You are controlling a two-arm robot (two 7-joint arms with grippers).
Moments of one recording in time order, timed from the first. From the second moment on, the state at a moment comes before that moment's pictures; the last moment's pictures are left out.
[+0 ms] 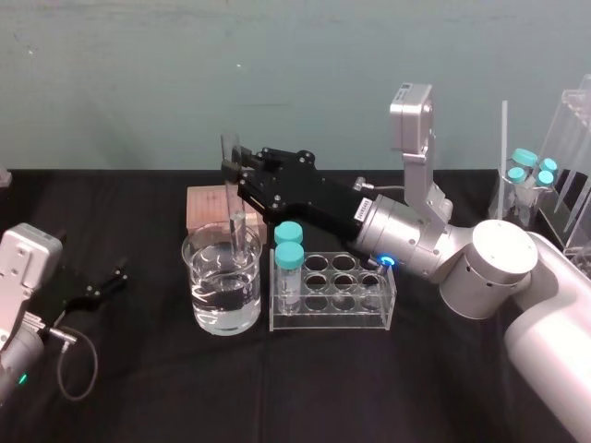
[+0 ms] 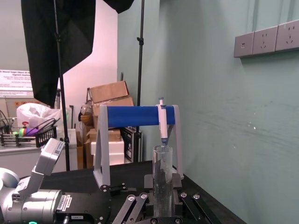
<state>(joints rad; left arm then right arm) -0.20 0.60 0.45 -1.41 -0.25 -0.12 0.03 0.58 0.27 -0.54 -1.23 0.53 -0.16 0.73</state>
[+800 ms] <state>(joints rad) -0.20 0.60 0.45 -1.41 -0.25 -0.12 0.03 0.63 0.20 -0.57 -1.05 0.55 -0.22 0.78</state>
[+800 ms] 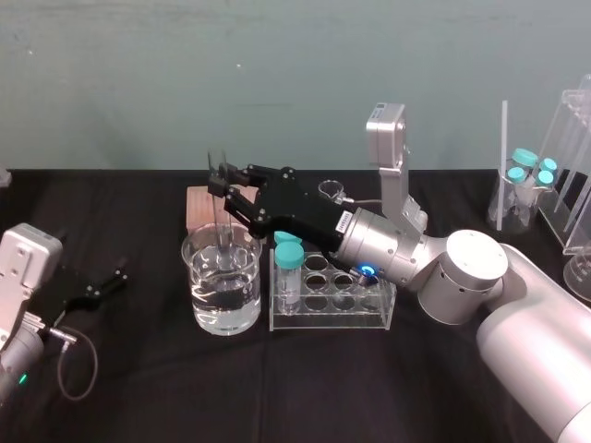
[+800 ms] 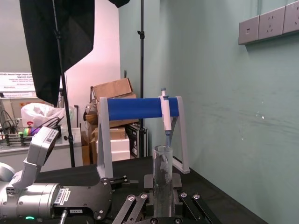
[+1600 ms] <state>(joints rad) -0.20 0.60 0.45 -1.41 -0.25 -0.12 0.03 0.64 0.20 -0.58 -1.01 0.53 -0.21 0.79</state>
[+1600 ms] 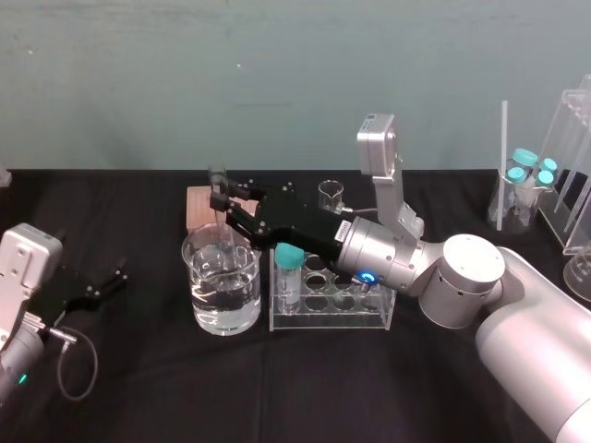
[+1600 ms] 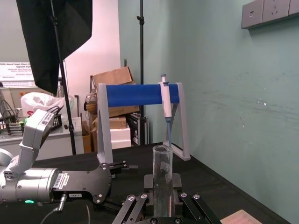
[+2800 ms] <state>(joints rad) -0.20 0.60 0.45 -1.41 -0.25 -0.12 0.03 0.63 0.20 -0.57 -1.01 0.52 -0.21 0.79</state>
